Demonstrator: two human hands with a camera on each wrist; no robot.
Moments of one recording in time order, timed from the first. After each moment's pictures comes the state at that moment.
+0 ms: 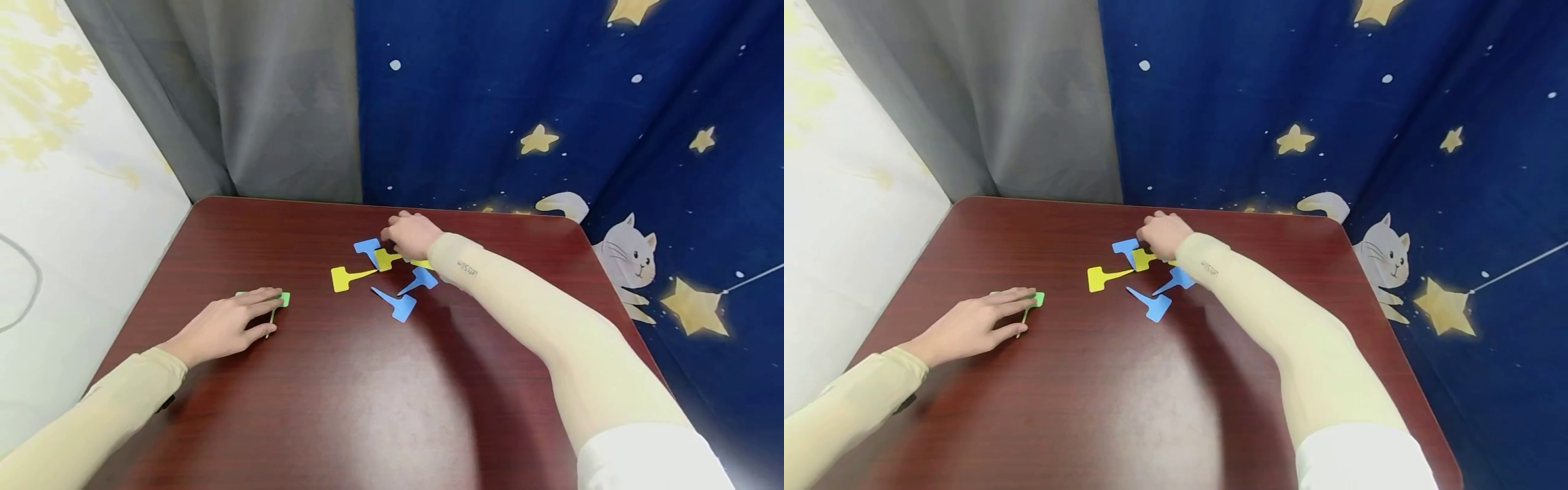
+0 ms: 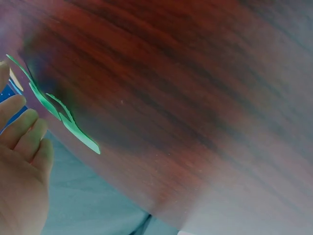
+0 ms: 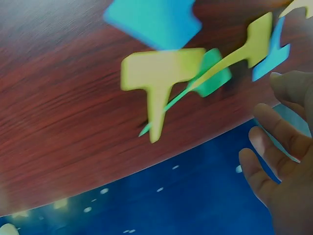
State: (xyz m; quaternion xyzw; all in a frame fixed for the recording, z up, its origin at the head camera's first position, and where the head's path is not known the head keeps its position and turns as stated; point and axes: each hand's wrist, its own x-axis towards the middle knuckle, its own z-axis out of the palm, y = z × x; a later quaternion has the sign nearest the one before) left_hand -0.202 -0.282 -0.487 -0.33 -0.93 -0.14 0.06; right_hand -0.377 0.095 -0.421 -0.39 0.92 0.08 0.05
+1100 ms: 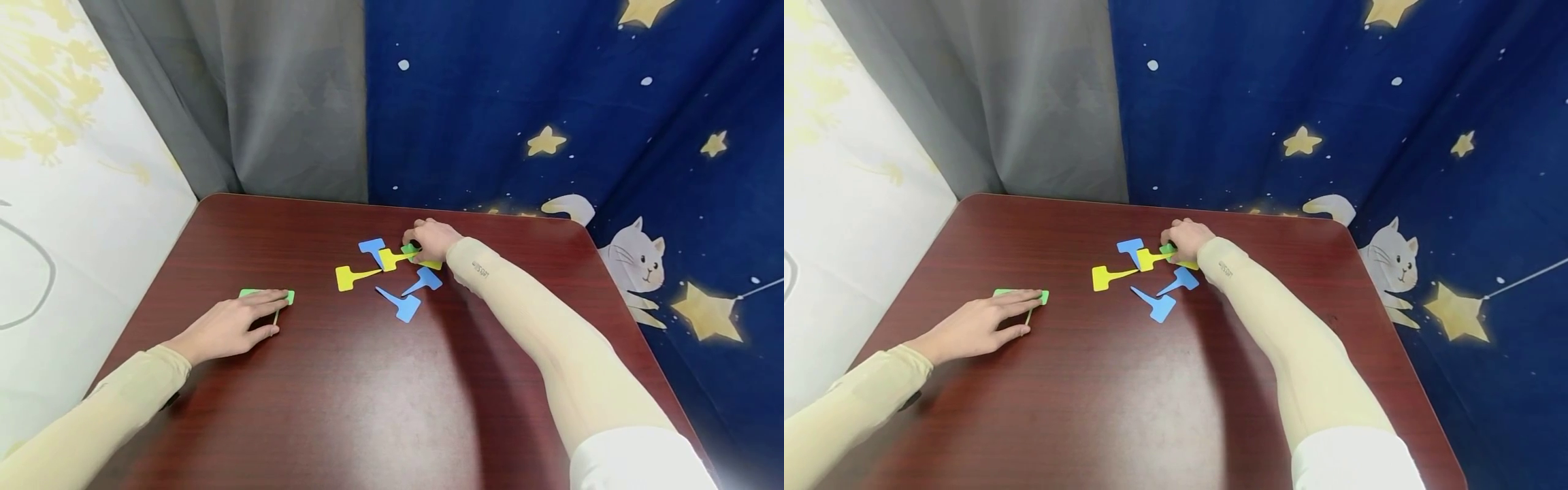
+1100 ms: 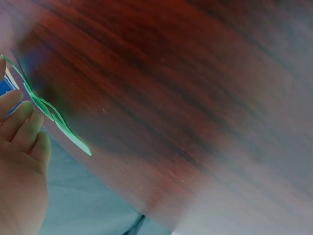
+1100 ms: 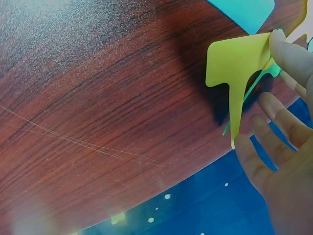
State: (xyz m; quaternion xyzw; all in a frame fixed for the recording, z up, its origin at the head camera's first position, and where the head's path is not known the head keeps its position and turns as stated) left_hand -0.201 -0.284 -0.490 -0.32 -0.94 -0.14 0.02; right_hand -0.400 0.135 -0.449 -0.33 0.94 0.00 0.12
